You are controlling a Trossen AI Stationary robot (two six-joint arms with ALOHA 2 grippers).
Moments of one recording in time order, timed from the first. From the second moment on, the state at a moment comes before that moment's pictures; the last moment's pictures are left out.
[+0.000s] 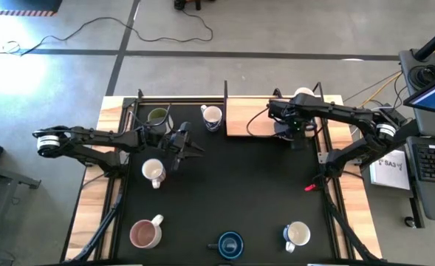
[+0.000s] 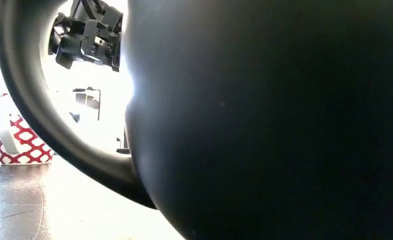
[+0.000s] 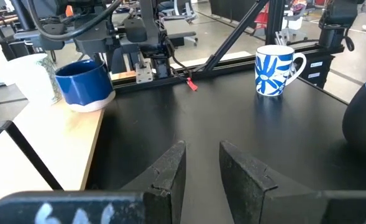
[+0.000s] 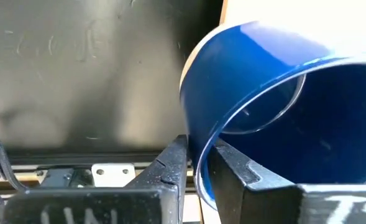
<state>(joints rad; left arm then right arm) 0.27 1.21 0.47 0.53 0.45 0.22 -0.51 1.43 1.12 -1.38 0.16 -0.56</state>
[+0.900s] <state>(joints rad) 0.27 1.21 0.47 0.54 0.45 0.20 -0.51 1.39 1.24 -1.37 0.15 -0.32</state>
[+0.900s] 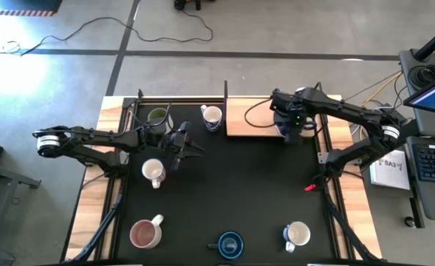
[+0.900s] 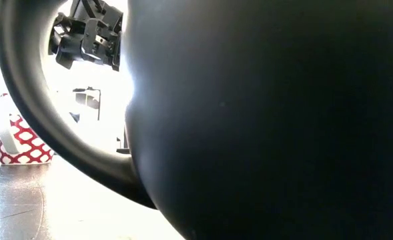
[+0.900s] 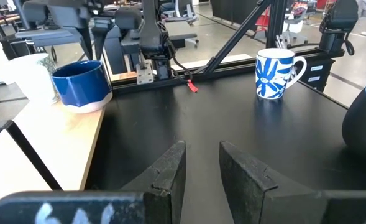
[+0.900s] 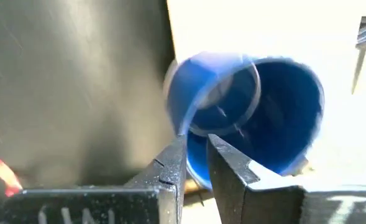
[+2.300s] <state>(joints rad) 0.27 1.21 0.47 0.53 0.45 0.20 -0.53 1.43 1.23 -1.22 0.24 0.31</state>
